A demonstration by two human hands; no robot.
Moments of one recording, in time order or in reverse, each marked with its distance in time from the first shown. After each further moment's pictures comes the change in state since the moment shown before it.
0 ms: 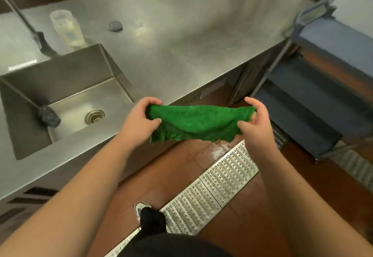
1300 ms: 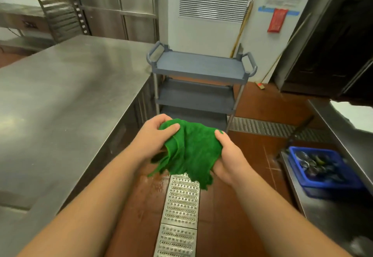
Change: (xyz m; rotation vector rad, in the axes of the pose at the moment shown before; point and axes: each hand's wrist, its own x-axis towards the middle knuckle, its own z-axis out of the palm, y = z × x) left_hand -0.018 0.186 0.171 -0.262 -0.788 0.306; right_hand -0.129 -0.047 -0.101 0.802 0.468 0.060
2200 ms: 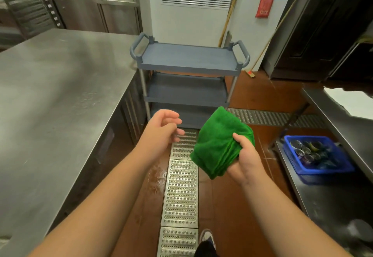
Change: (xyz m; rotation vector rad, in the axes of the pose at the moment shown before) left_hand 0.070 -0.004 0.018 -0.142 -0.023 -0.057; right_hand 0.055 -0.021 -0.029 0.226 0.253 -0.048
